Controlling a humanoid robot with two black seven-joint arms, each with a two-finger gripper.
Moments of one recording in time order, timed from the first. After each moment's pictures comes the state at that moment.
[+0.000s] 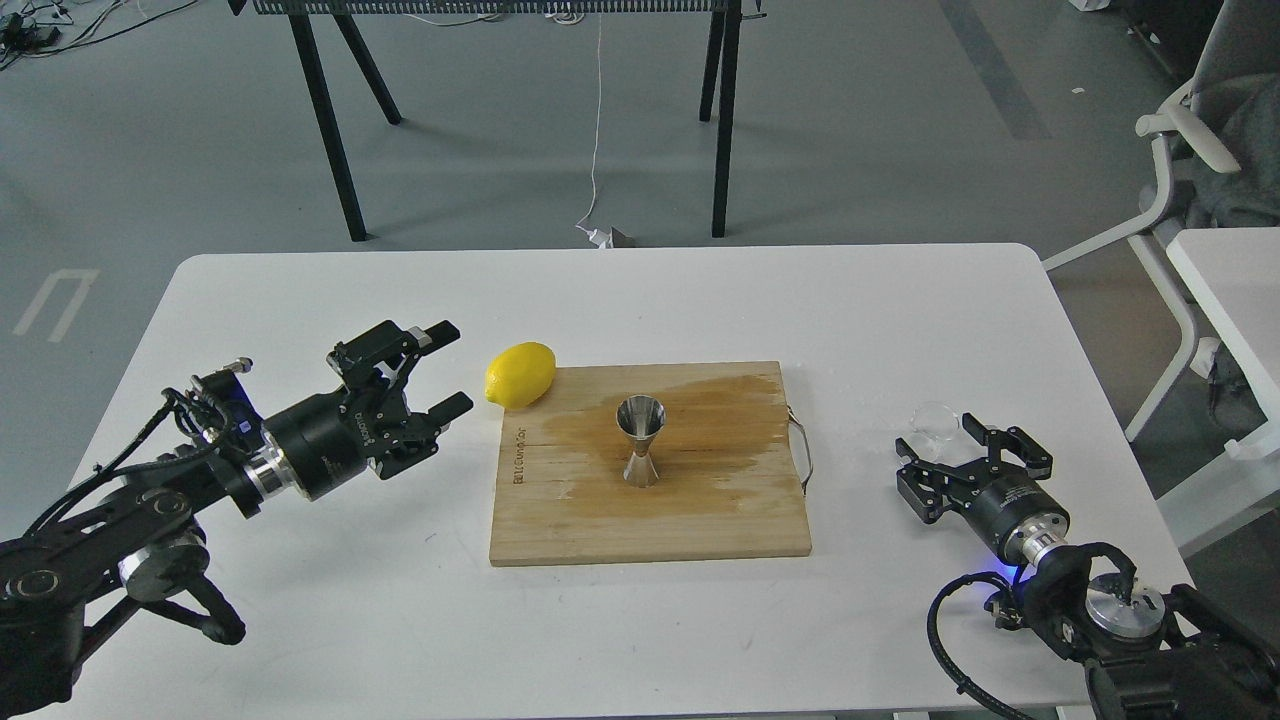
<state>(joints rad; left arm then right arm) -0.41 0.58 -0.64 -1.11 0.72 -0.49 -0.49 0.31 -0.19 1.05 0.53 0.52 0.46 -0.24</state>
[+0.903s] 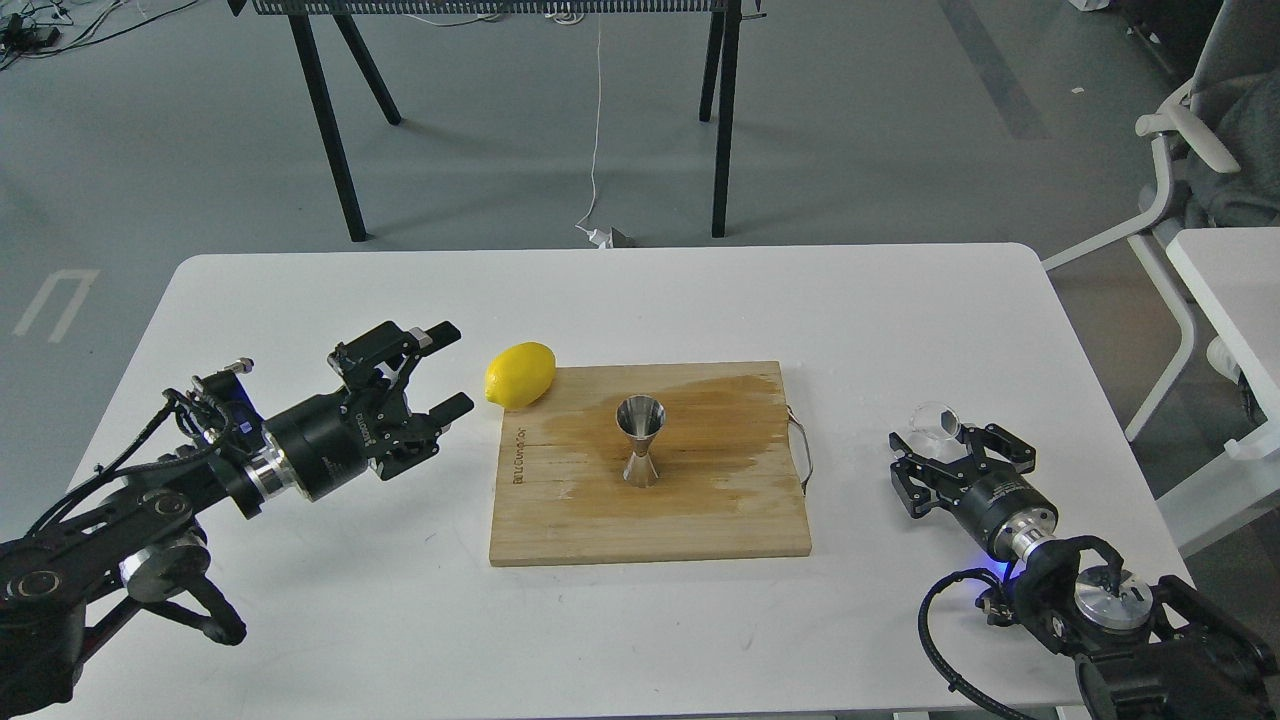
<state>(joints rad) -0.41 0.58 -0.64 -1.11 0.72 -0.49 -0.49 0.32 -0.18 1.05 0.53 0.49 0.43 -0.24</state>
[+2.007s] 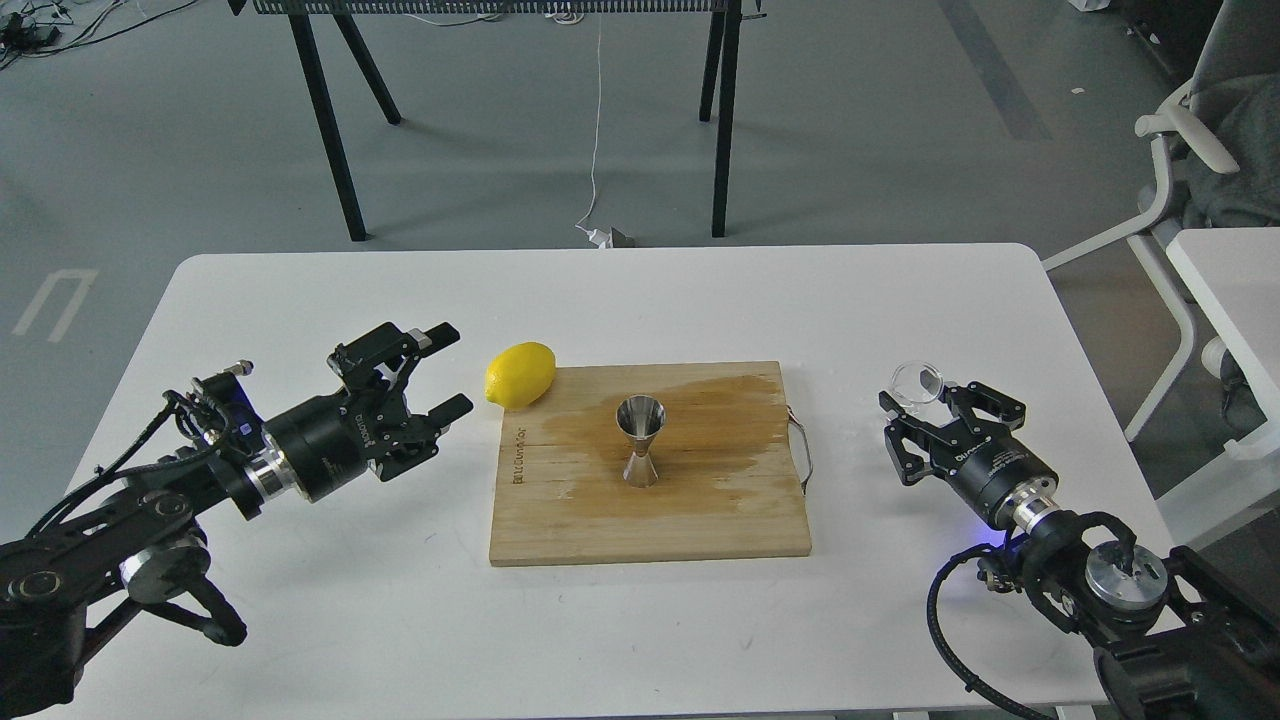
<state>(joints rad) -0.40 0.58 -0.64 -1.10 0.71 -0.49 -0.49 0.28 -0.27 1.05 0.79 0.45 0.44 -0.24</state>
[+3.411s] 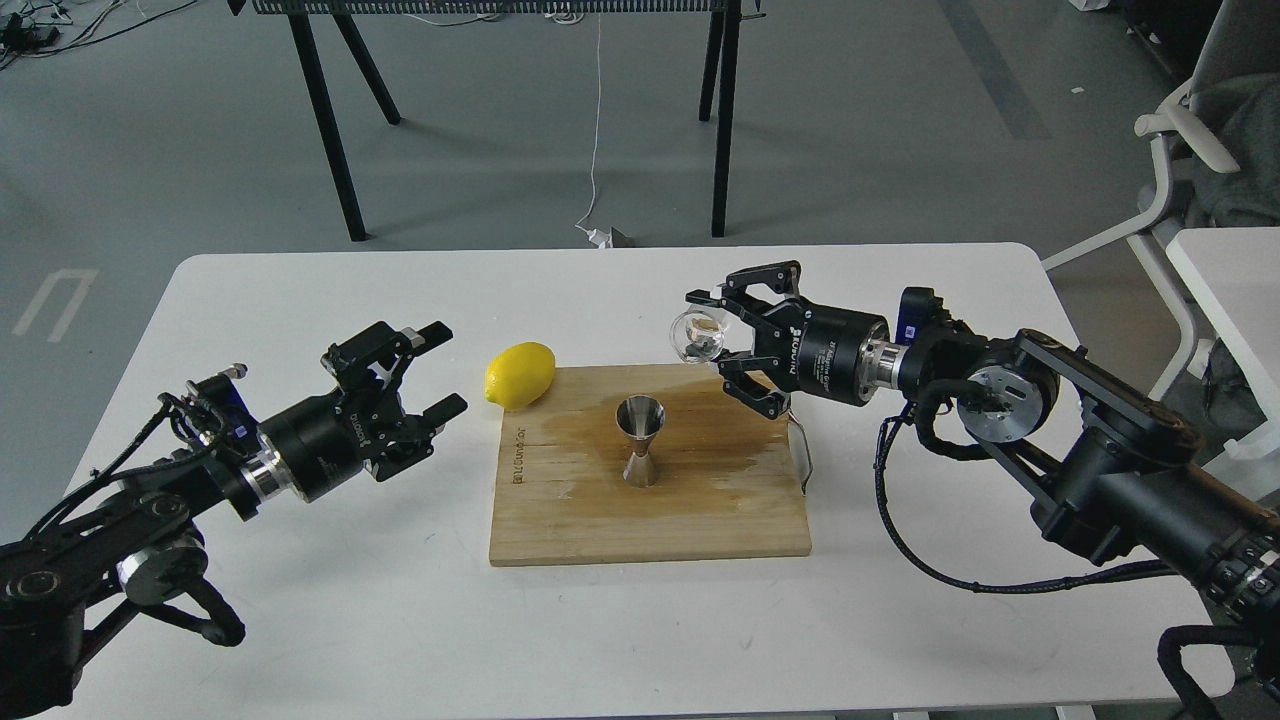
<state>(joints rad) -0.40 0.58 -0.64 -1.09 0.69 -0.49 -0.49 0.74 -0.28 0.65 1.02 -0.26 0.43 -0.27</state>
